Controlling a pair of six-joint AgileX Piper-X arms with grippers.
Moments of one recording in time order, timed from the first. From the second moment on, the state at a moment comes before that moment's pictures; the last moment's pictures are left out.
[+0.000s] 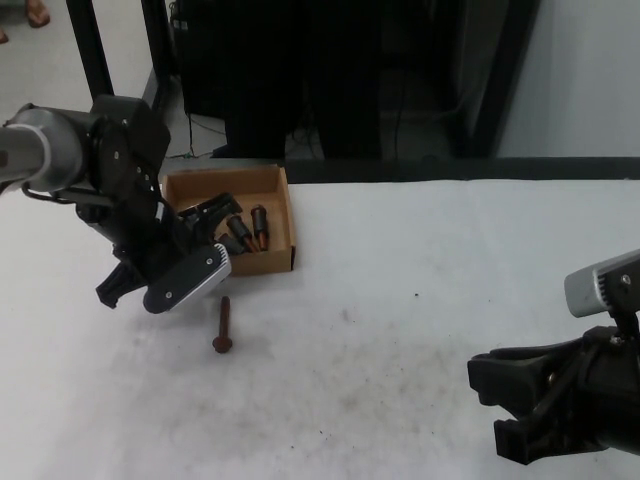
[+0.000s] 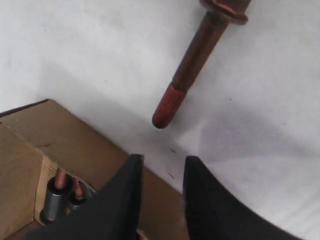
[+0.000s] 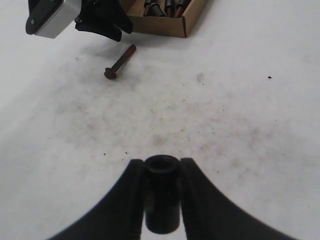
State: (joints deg) left arm -13.9 113.1 -75.6 36.4 17.3 136.7; right arm 36.2 51.1 -23.3 9.9 -4.1 12.0
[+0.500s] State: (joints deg) left arm -17.7 110.5 -75.6 44.4 14.0 139.3; right arm 36.2 51.1 -23.1 9.9 -3.8 11.9
